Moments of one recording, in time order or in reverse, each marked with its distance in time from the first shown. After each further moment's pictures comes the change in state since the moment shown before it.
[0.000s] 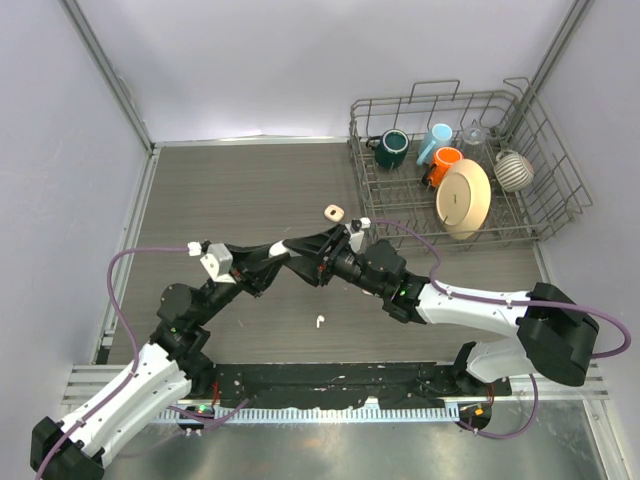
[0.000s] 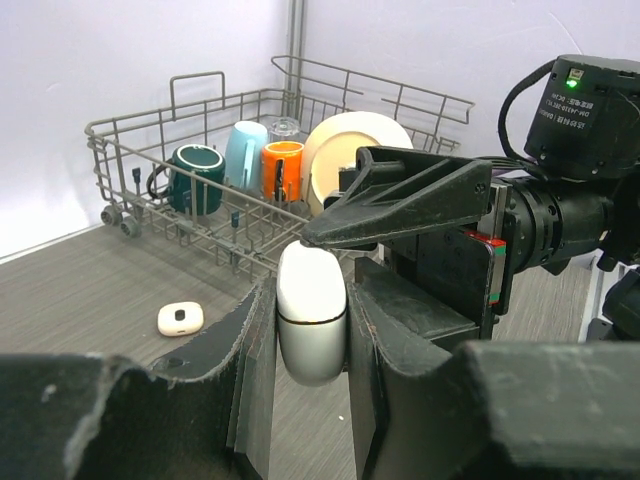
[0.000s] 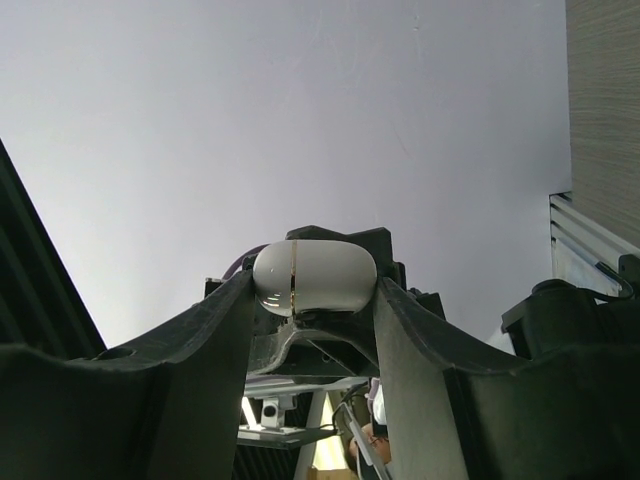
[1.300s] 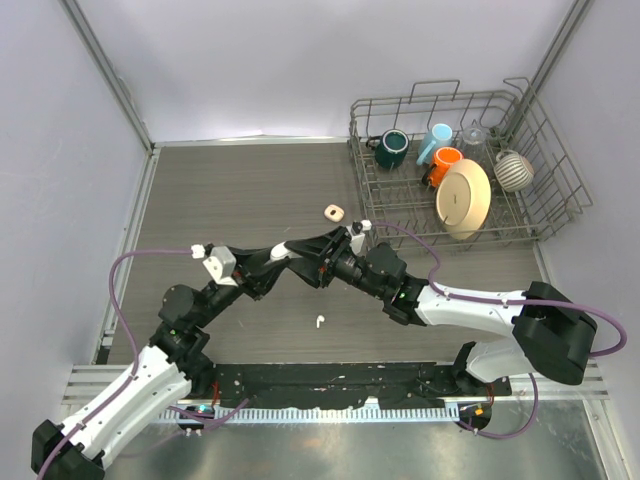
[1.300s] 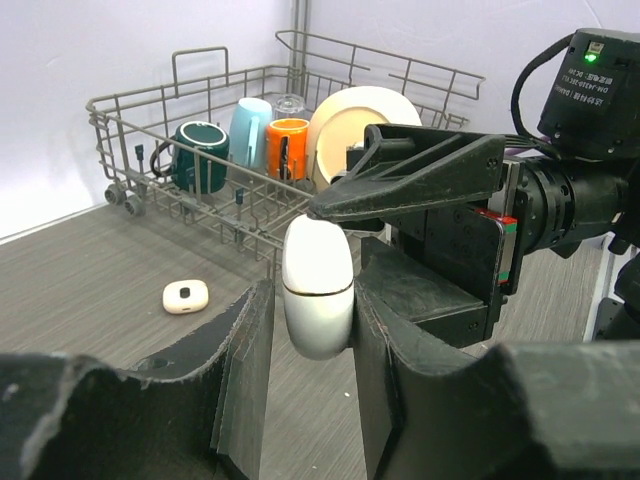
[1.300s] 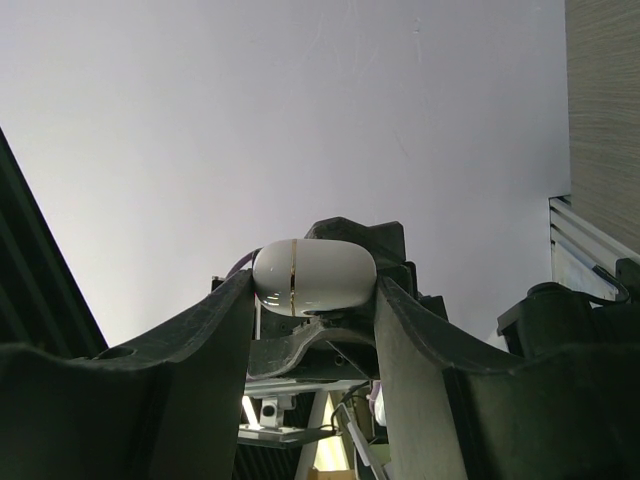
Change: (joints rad) left arm 0.002 -0.027 -0.019 -0.056 -0.001 0.024; right arm -0.001 0.016 -0.034 0.065 0.009 0.000
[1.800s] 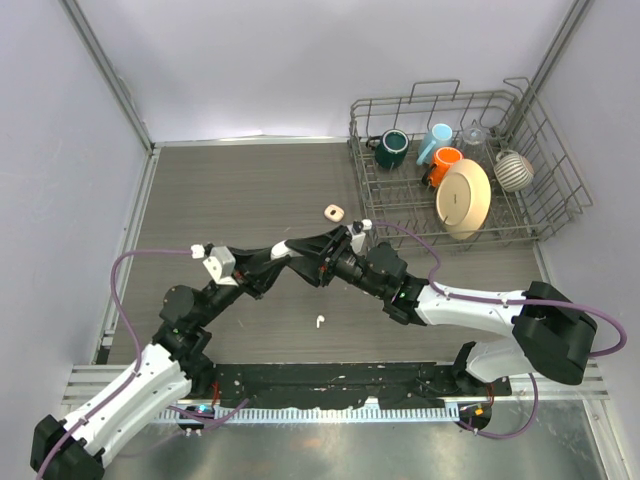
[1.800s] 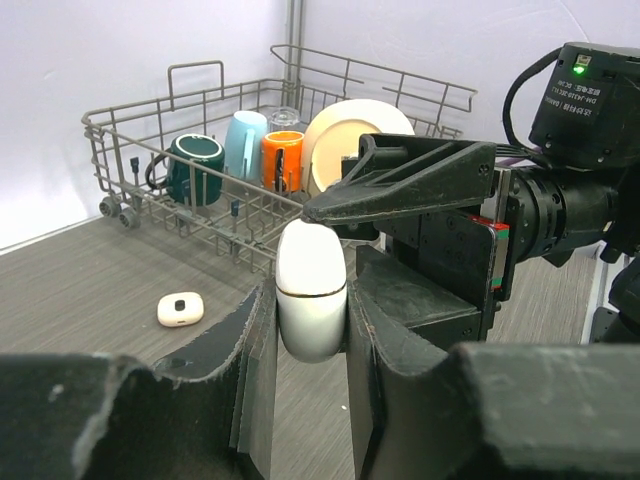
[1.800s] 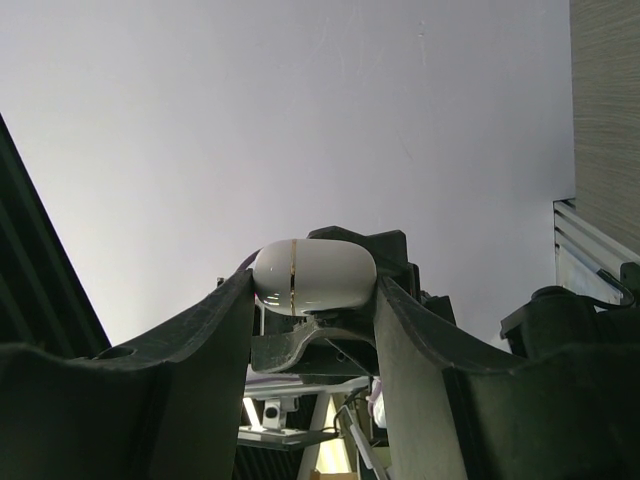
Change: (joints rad) left arm 0.000 0.027 -0.015 0.078 0.006 -0.011; right arm -0.002 0.001 0.000 0.008 0.000 0.003
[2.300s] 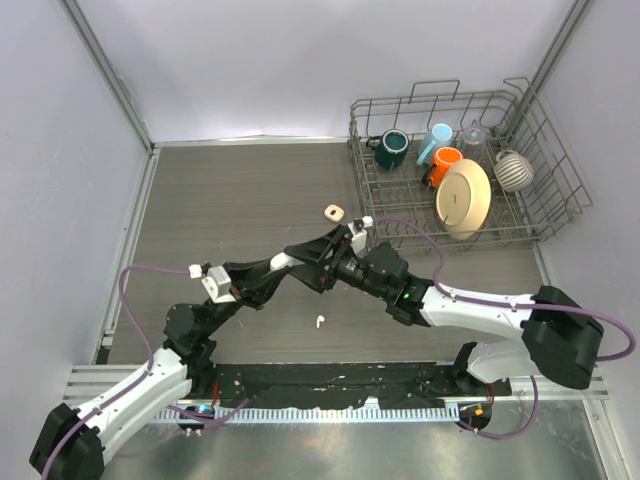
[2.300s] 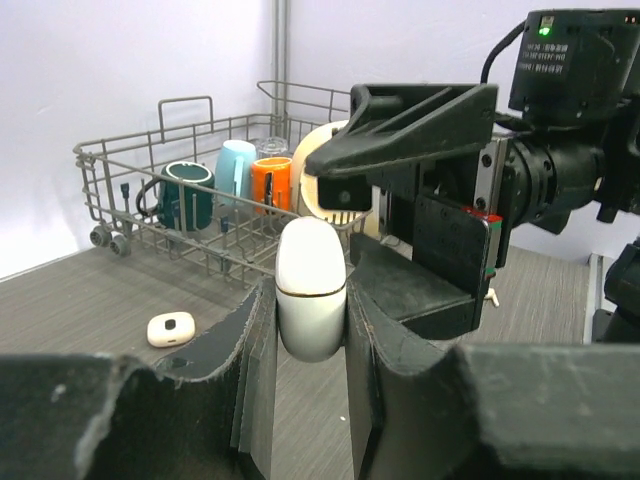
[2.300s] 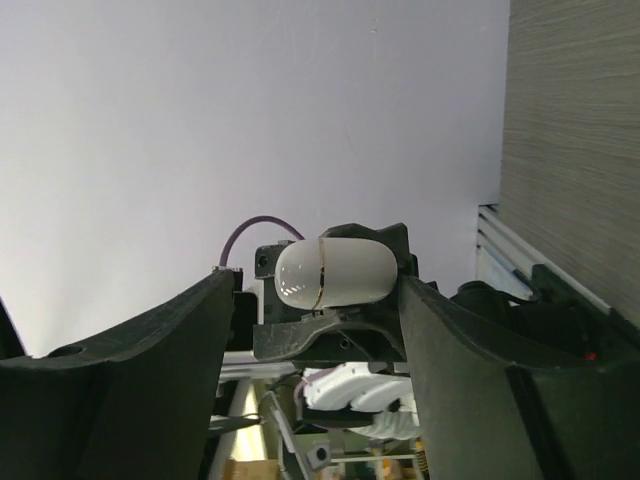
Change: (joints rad) left arm 0.000 0.034 -0.185 0.341 0.022 -0.015; right arm -0.003 -0.021 0.000 -0.061 -0.023 -0.137
